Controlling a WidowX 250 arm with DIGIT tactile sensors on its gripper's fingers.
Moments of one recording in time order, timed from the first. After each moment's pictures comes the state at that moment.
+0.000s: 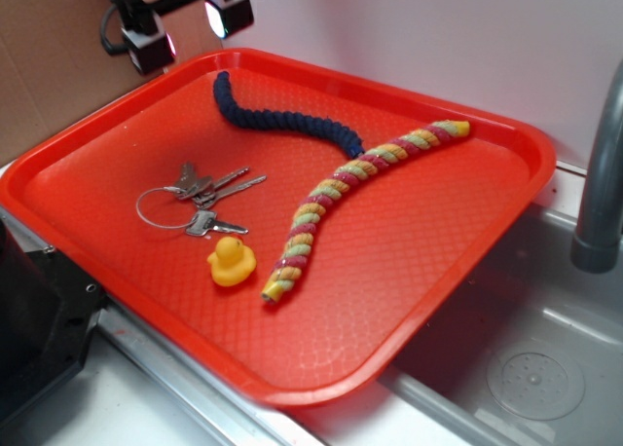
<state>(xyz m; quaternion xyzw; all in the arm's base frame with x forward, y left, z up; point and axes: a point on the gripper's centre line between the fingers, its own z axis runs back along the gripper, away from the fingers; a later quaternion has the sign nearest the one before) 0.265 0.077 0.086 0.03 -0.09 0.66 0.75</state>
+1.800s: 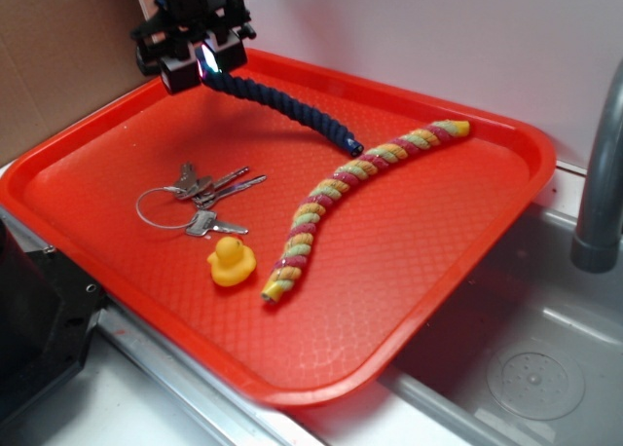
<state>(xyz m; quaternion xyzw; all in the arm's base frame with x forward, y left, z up) 0.269 0.082 0.082 0.02 -0.10 0.59 0.80</state>
